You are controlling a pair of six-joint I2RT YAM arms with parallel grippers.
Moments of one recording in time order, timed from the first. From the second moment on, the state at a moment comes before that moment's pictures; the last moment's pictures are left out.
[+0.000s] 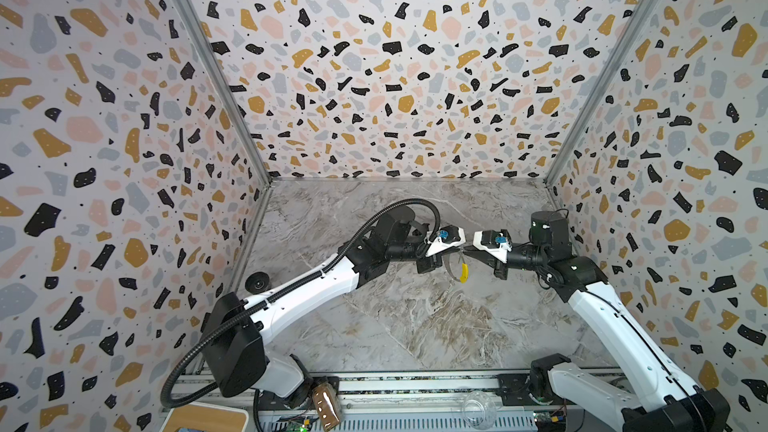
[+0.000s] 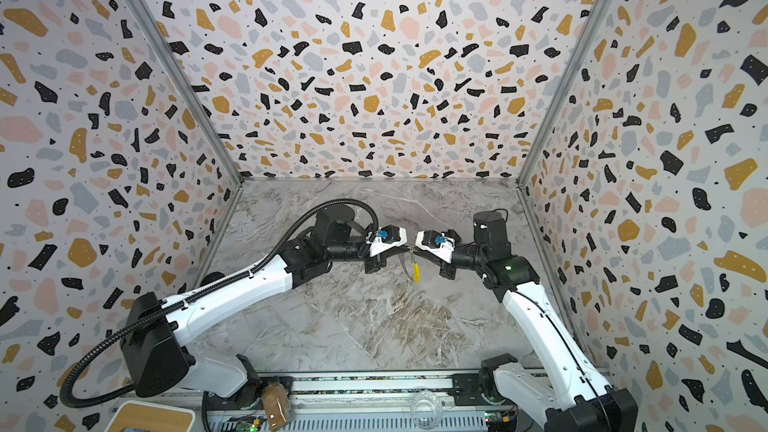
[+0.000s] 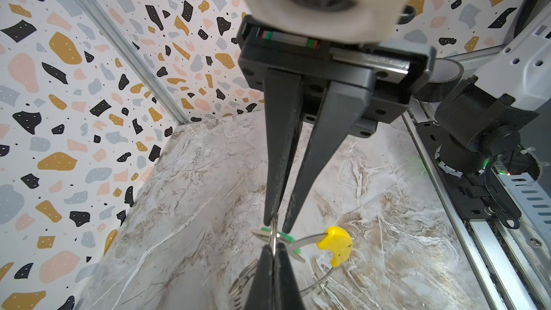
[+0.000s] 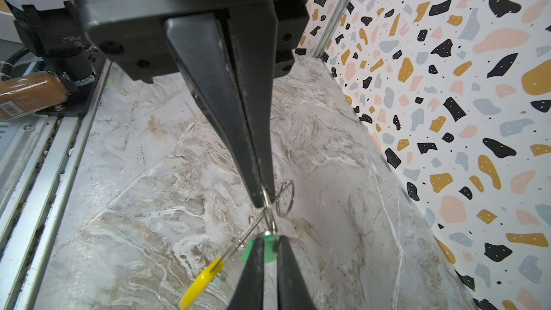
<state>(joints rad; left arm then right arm) -0.83 1.46 1.20 -0.11 0.52 0.50 0.29 1.01 0.94 -0.51 -0.84 -0.82</state>
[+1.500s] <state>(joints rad) -0.82 1.46 0.99 0.43 0.47 0.21 0.44 1.02 1.00 -0.51 -0.55 -0.79</state>
